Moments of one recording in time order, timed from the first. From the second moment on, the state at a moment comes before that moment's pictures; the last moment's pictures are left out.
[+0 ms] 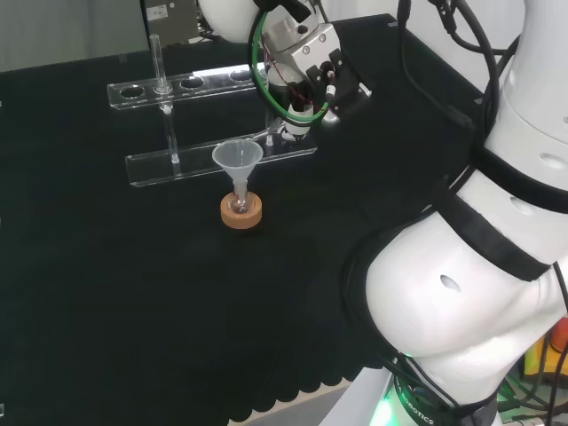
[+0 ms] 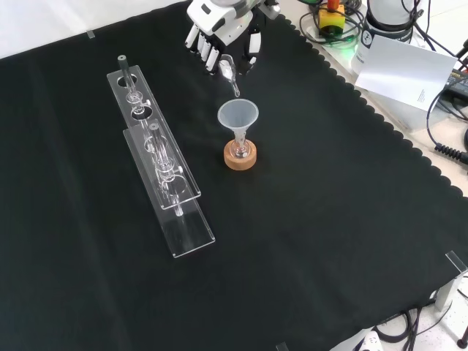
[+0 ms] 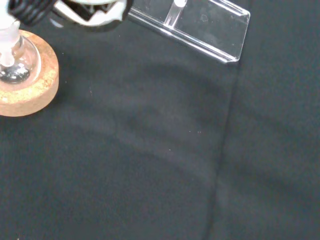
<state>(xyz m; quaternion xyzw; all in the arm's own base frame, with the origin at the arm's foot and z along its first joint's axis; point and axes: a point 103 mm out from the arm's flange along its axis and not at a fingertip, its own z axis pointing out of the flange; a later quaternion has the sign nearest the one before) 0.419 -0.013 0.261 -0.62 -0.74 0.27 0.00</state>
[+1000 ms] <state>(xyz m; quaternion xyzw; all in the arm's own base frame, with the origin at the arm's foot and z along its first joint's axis) 0.424 0.005 0.269 -0.61 -0.74 0.30 0.00</state>
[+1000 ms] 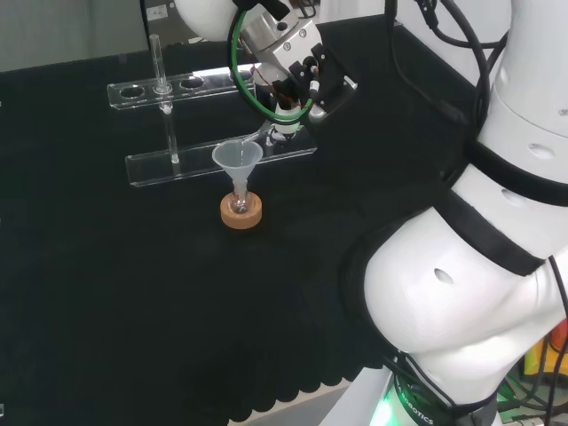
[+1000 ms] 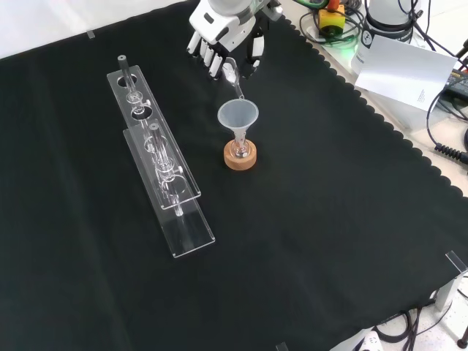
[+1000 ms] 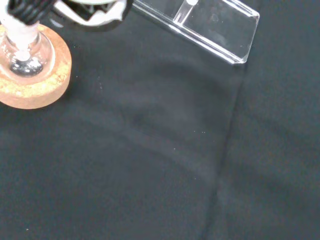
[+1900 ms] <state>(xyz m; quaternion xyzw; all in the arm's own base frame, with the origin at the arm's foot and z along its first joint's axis) 0.428 0.007 0.269 -0.60 -0.72 0.34 -0.02</state>
